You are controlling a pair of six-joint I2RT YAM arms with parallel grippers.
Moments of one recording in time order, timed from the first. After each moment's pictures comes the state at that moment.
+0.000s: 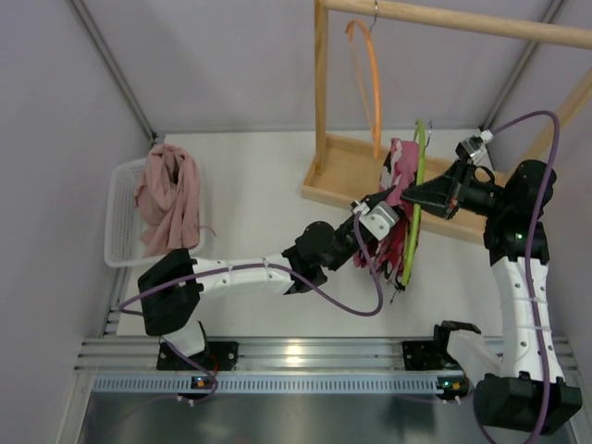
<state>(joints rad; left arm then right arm) -1.20 1.67 1.12 0.96 -0.29 0.44 -0.14 0.93 1.04 -0.14 -1.28 1.27</state>
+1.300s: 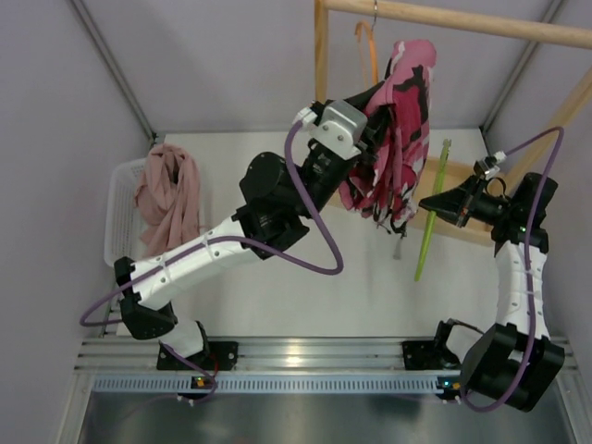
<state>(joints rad) -1.19 1.58 1.80 0.45 -0.32 0.41 -0.39 1.03 0.86 -0.20 -1.40 0.94</state>
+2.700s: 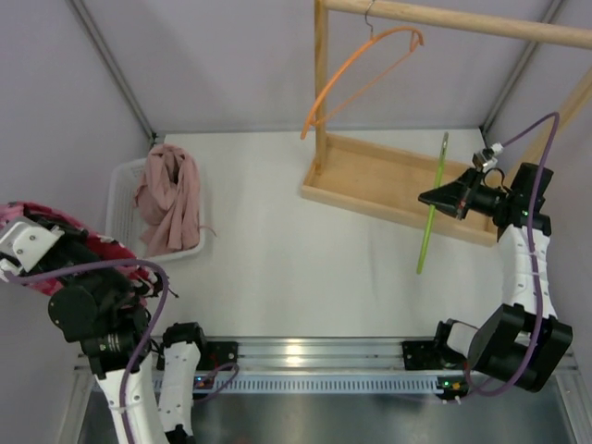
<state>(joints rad) 0.17 0.48 1.12 0.03 -0.72 0.22 -0.37 1.17 0.97 -0.38 -1.35 0.70</state>
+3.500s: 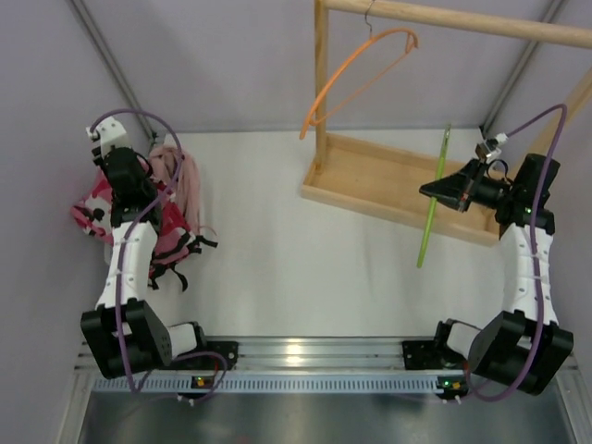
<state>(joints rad) 0.22 1.21 1.03 0.17 -0.51 0.09 -0.35 1.16 1.02 -0.34 -1.35 0.79</state>
